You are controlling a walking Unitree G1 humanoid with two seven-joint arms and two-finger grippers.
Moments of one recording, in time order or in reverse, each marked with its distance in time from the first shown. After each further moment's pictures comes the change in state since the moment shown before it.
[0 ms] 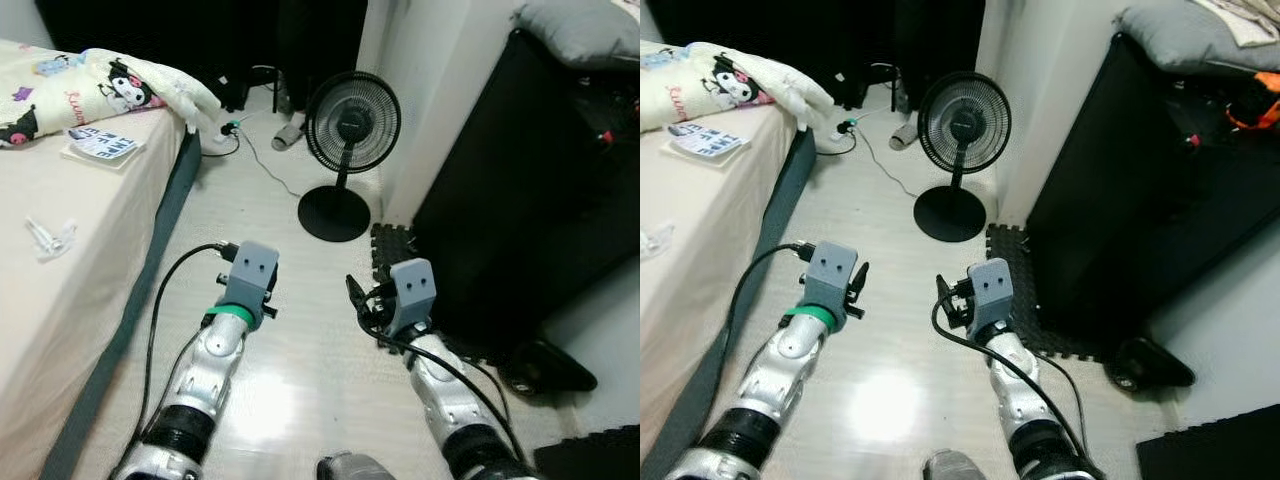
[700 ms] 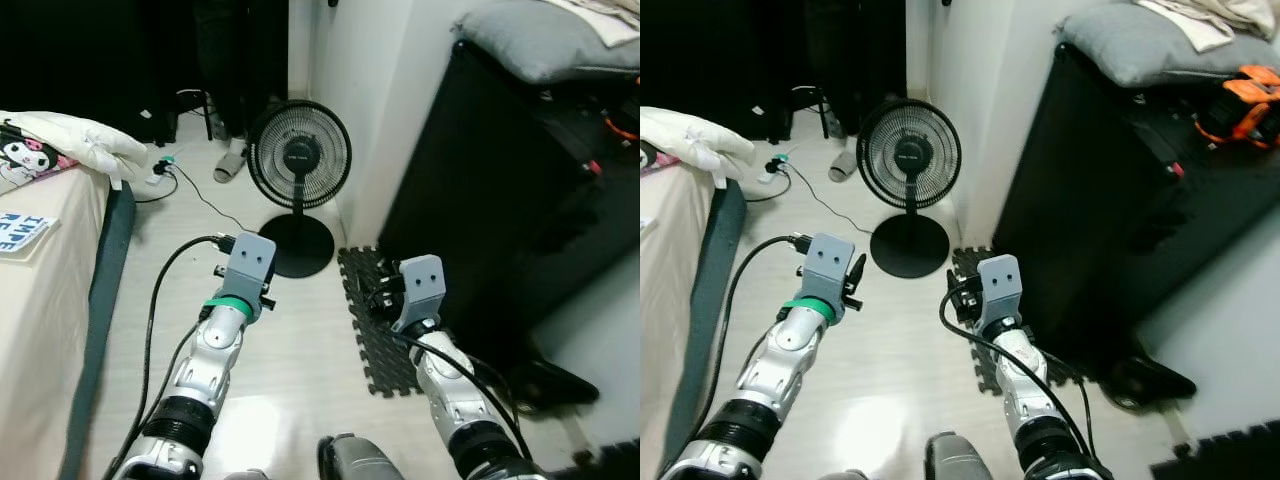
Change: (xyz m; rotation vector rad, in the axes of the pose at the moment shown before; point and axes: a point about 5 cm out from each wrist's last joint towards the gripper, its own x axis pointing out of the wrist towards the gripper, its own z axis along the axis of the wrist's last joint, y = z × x) left arm 0.005 -0.008 0.008 -0.017 -0.024 -0.011; right arm -0.004 -0.015 -0.002 -0.022 0.014 -0.047
